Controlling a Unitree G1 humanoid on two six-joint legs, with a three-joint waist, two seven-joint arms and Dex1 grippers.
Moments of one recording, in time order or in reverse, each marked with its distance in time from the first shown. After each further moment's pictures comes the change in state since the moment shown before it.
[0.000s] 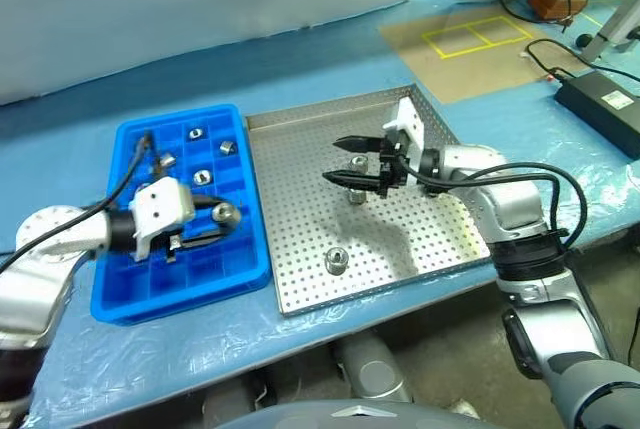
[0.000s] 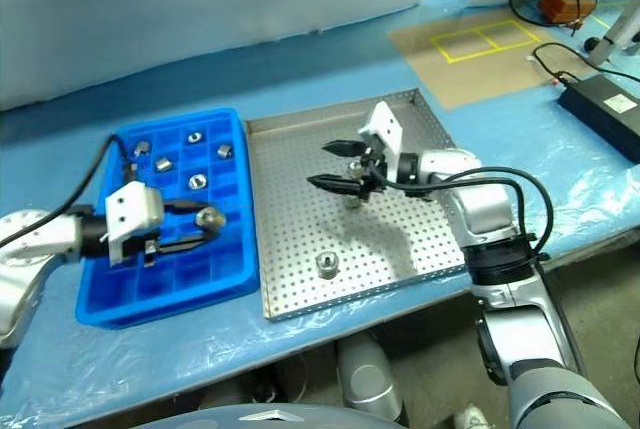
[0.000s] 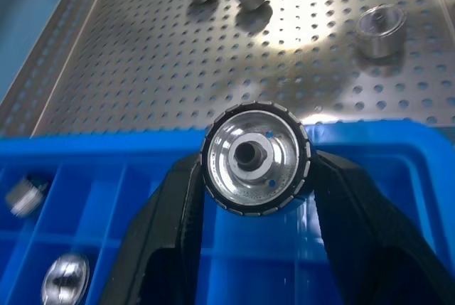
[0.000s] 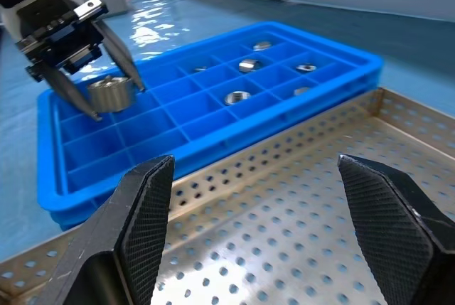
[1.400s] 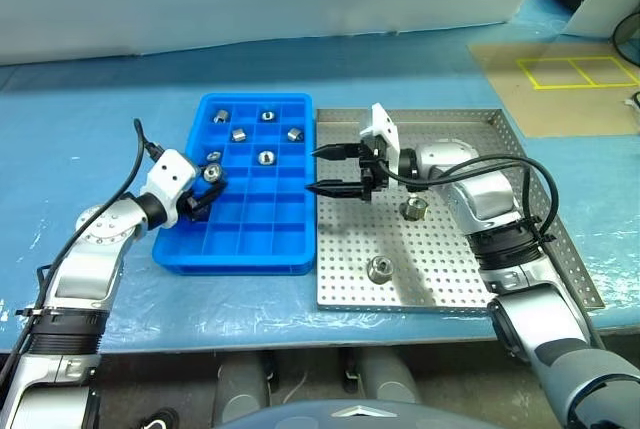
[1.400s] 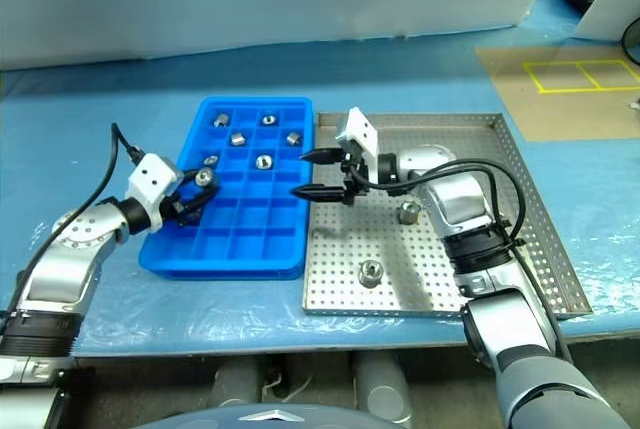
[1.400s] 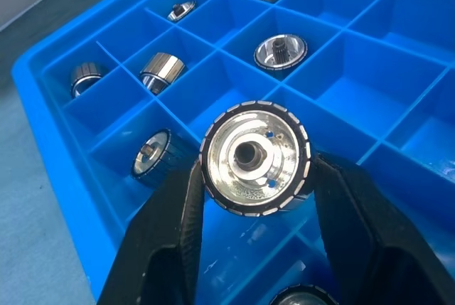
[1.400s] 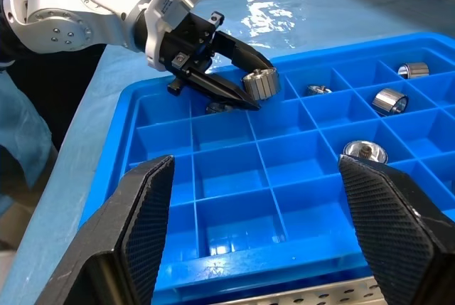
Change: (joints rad) left arm -0.284 -0.223 -0.171 0.431 0.167 -0.060 0.328; right arm -0.057 0.029 0.063 0.086 -0.037 -0.042 0.074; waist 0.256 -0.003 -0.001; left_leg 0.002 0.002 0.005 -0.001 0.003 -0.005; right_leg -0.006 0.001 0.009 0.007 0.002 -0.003
